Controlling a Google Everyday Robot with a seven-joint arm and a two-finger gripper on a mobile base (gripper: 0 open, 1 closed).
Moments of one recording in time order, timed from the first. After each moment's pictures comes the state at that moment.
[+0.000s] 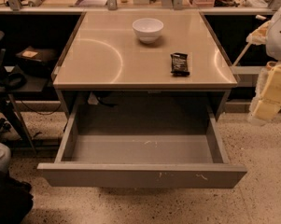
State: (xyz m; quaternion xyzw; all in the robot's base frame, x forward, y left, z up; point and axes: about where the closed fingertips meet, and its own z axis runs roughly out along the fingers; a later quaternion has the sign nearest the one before) arm 0.438 -0.216 0.977 -0.60 0.78 -0.04 0.16
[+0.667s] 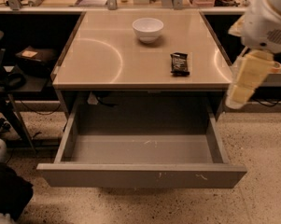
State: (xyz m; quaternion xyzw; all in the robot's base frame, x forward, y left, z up) arm 0.478 -0.200 0.973 -0.61 0.78 -0.04 0.16
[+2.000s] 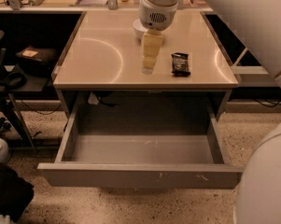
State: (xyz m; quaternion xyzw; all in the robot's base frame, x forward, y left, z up) arm 0.637 -0.035 0.935 -0.68 0.72 -0.03 0.15
